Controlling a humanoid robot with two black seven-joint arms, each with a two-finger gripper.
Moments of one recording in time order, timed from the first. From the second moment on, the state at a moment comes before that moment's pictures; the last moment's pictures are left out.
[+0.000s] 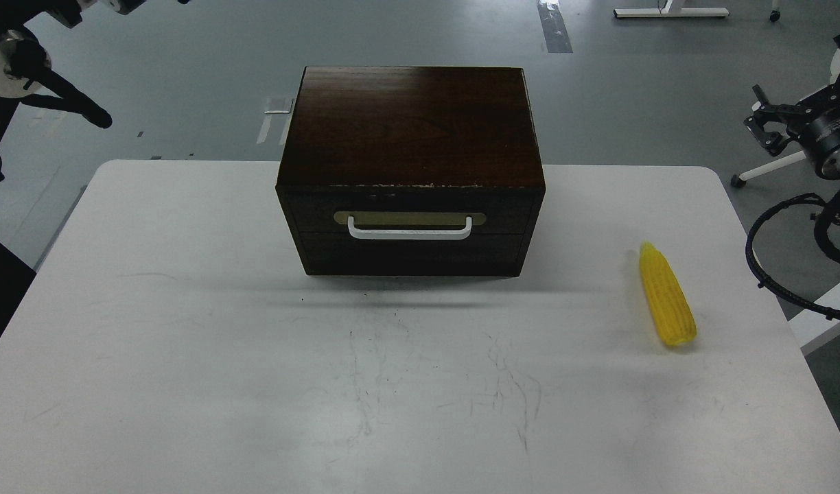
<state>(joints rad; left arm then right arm) -1.24 0.57 -0.69 -0.99 0.84 -0.49 -0.26 0.92 -0.54 0.52 0.37 0.52 0.49 0.14</state>
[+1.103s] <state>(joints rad) -1.58 0.45 0.14 -1.42 2.01 -0.49 -0.45 0.89 -0.60 0.56 0.36 0.52 0.49 0.14</state>
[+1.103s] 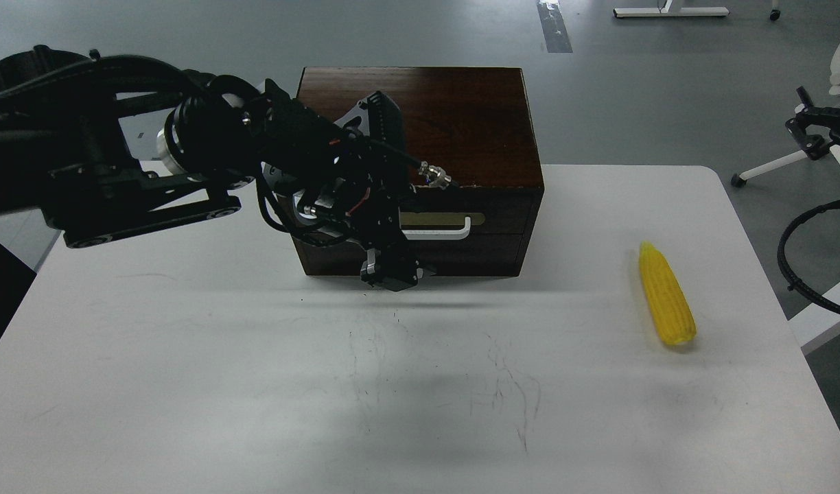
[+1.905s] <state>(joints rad) -1.56 0.38 0.21 -1.28 2.08 -0.49 -0.47 0.88 -0.60 0.56 0.35 0.52 0.49 0.14</state>
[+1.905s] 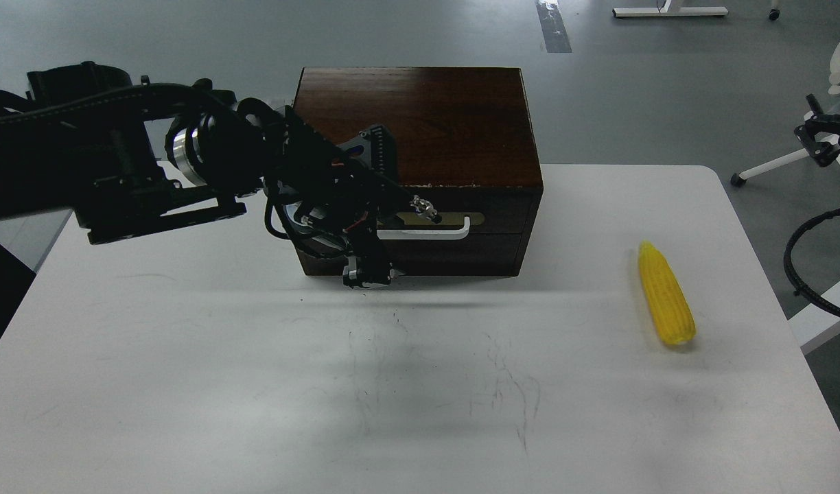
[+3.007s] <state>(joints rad) -1.53 0.35 0.23 -1.23 2.09 -0.49 -0.47 0.88 -0.60 0.57 0.35 0.52 0.49 0.14</state>
